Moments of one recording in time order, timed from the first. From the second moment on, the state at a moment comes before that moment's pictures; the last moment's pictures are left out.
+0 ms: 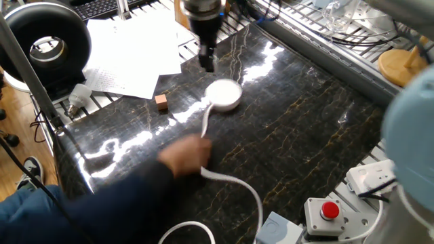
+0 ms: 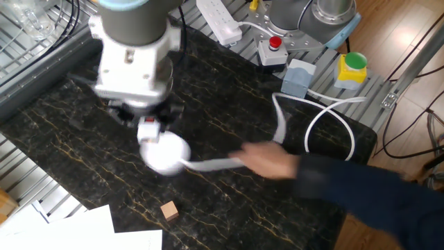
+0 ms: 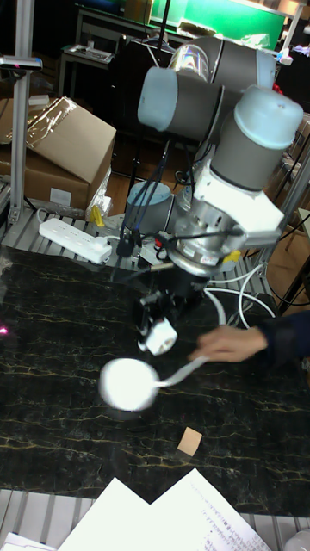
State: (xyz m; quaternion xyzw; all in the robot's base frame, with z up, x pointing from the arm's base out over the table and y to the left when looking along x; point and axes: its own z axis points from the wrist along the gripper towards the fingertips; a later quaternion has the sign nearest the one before) arm 0.578 0.010 0.164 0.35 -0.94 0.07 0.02
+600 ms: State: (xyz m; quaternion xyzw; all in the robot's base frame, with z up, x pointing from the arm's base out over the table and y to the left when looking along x) arm 0.564 -0.045 0.126 0.37 -0.93 0.03 -0.03
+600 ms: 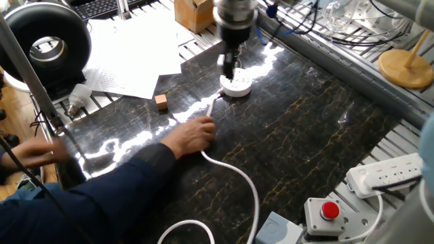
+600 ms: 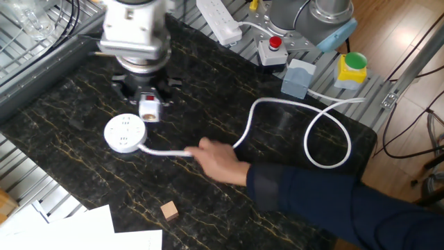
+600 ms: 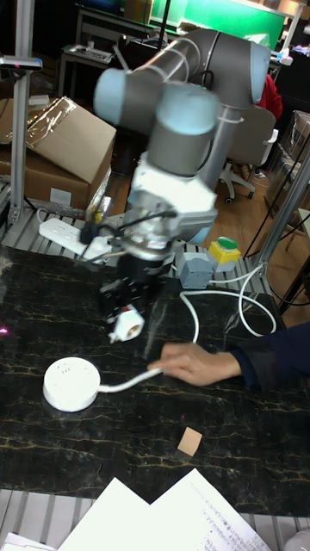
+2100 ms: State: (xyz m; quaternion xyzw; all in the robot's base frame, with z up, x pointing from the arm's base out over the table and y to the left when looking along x) arm 0.610 -0.045 0.108 0.72 -0.68 0.13 -0.04
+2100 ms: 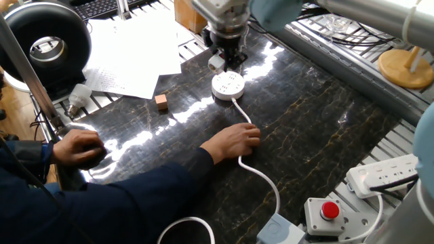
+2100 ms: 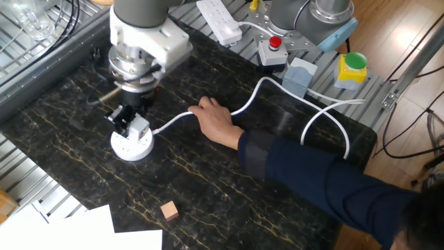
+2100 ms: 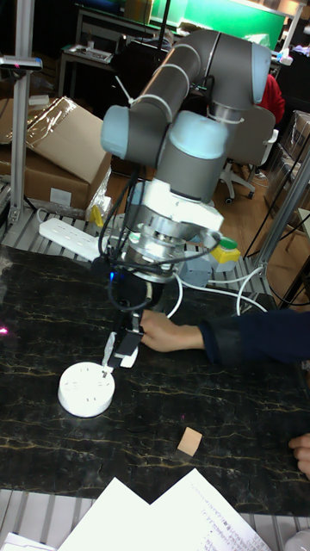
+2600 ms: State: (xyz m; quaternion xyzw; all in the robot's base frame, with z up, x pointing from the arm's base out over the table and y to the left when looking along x) arm 0.593 -0.027 0.082 0.42 -0.90 0.03 -0.09
